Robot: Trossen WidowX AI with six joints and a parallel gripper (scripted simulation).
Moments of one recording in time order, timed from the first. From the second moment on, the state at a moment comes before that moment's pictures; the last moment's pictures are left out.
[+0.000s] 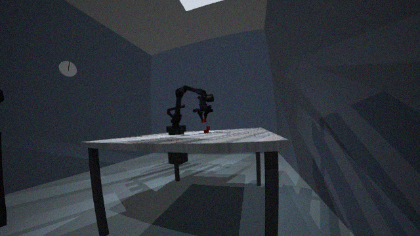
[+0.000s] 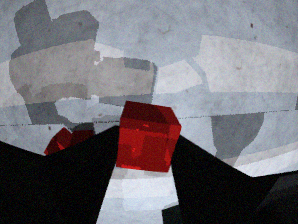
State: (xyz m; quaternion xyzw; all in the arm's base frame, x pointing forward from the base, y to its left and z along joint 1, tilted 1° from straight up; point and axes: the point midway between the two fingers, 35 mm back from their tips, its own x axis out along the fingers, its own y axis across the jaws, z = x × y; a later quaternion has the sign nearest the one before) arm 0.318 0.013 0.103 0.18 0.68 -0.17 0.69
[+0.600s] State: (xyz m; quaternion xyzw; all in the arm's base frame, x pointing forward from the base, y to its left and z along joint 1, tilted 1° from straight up) arm 0.299 0.064 0.100 0.02 0.70 -0.01 0.71
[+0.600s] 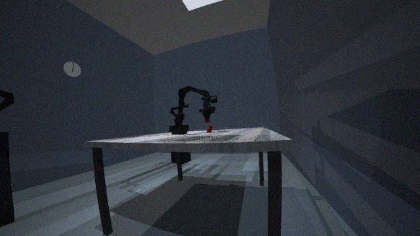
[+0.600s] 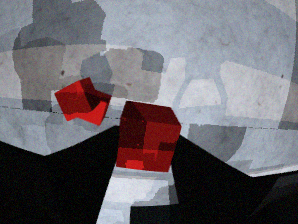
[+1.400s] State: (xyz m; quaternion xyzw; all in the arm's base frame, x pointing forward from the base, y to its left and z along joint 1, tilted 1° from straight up) arm 0.267 0.116 0.096 -0.17 0.68 0.17 0.69
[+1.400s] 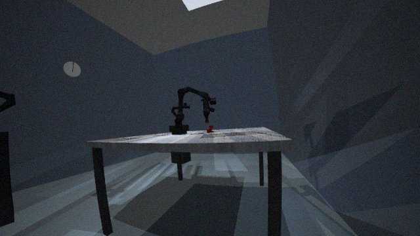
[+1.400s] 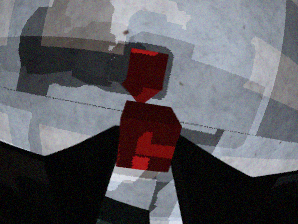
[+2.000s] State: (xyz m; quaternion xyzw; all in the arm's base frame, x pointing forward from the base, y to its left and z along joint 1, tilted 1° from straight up) arm 0.266 0.118 0.069 -0.17 0.68 0.18 0.69
